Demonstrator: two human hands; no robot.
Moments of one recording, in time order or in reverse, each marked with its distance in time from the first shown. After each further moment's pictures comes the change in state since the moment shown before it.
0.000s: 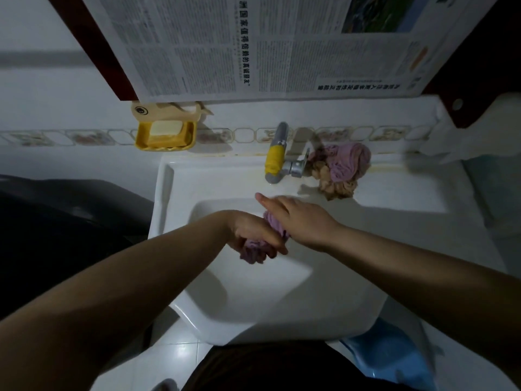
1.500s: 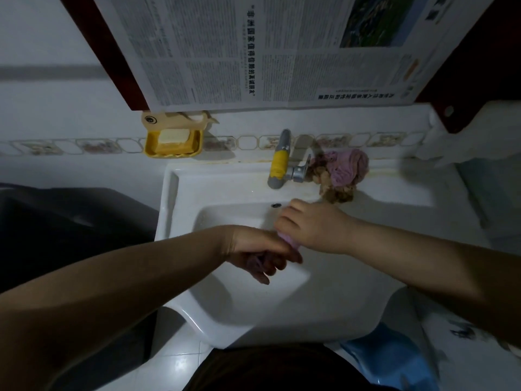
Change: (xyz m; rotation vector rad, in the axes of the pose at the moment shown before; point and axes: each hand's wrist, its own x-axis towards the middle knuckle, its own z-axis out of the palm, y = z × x) left_hand -0.029 -0.009 0.029 -0.183 -0.097 0.130; right_hand -0.015 -0.010 -0.040 -0.330 0.418 -0.443
